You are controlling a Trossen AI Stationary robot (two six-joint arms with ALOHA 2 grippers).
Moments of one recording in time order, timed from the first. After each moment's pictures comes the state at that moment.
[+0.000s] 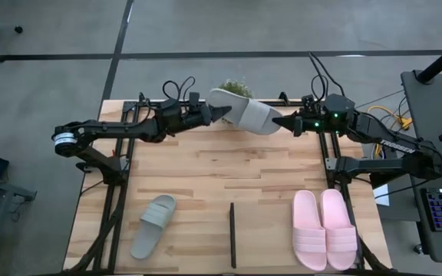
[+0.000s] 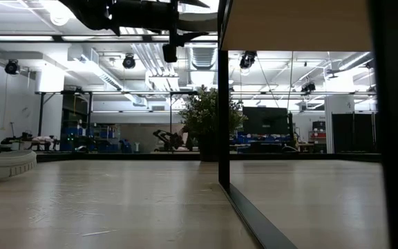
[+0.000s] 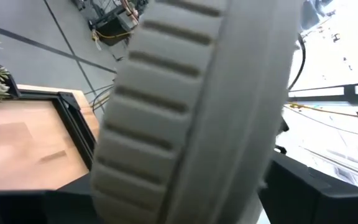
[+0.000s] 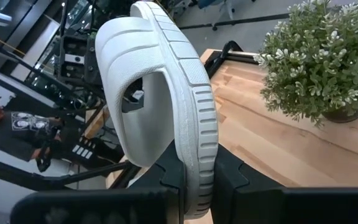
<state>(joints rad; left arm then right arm) 0.29 1.42 0.96 0.62 0.00 -1.07 -0.36 0.84 0.90 -0.29 -0.13 0.77</state>
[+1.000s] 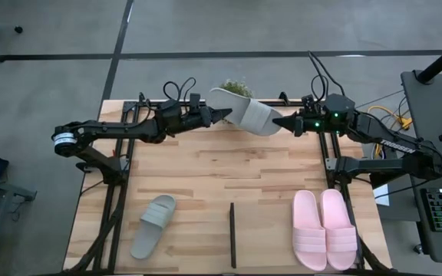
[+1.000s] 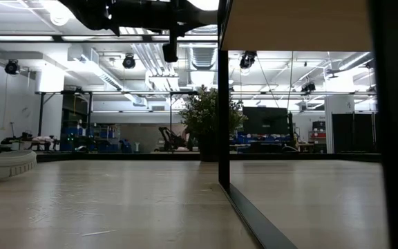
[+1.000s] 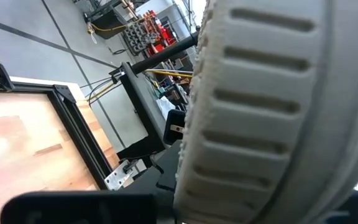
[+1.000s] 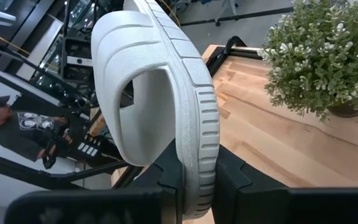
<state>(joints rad) 0.28 1.42 0.96 0.62 0.02 -1.07 -0.36 0.84 0.90 -0.30 -0.15 0.79</state>
